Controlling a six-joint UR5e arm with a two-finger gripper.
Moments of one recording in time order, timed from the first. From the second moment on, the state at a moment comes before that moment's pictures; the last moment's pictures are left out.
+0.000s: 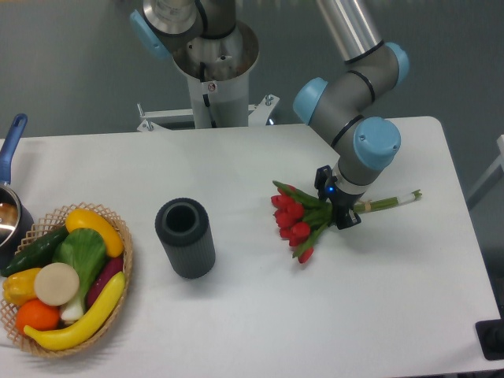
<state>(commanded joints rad) 2.74 -2.00 -1.81 -1.00 1.50 1.87</state>
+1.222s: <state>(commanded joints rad) 2.75 -1.87 -1.65 -1.01 0.97 1.63</state>
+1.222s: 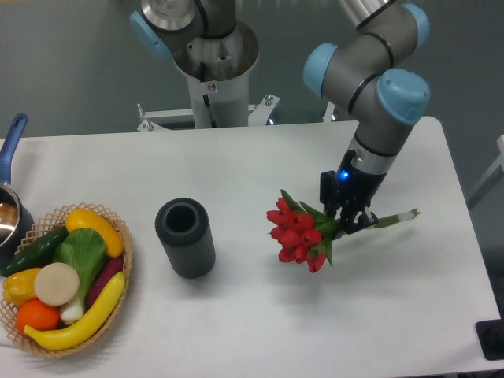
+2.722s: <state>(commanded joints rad) 2.77 -1.80 -1.62 -1.00 0.33 1.17</state>
